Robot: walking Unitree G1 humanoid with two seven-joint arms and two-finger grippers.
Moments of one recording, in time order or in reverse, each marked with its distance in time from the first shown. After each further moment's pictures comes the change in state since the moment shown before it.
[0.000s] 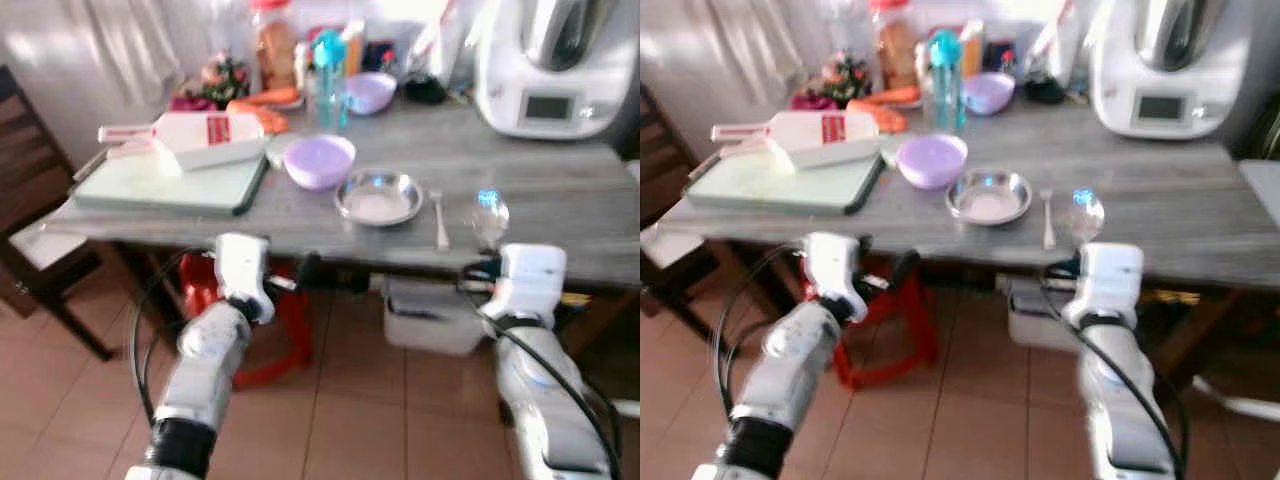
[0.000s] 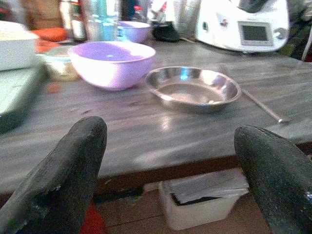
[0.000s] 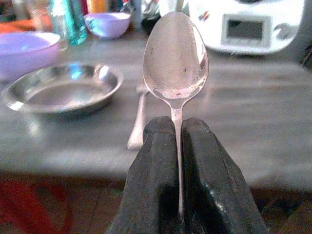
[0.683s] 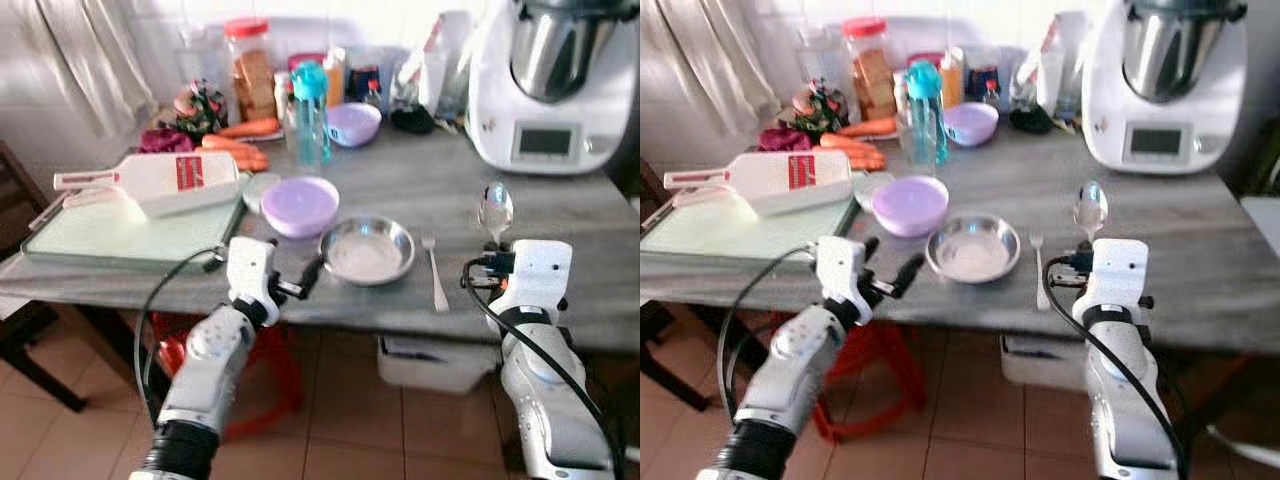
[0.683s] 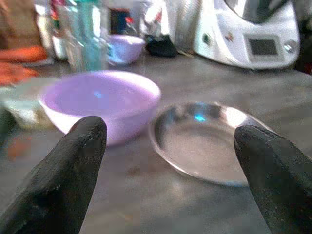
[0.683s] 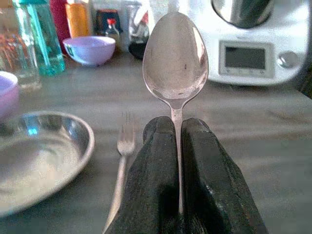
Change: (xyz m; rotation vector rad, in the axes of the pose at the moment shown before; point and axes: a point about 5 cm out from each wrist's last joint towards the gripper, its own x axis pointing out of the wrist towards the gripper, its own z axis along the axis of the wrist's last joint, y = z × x) left arm -0.002 -0.001 0.001 -0.001 0.001 -0.006; right arm 0.001 0.001 0.006 -0.001 -0.024 0.007
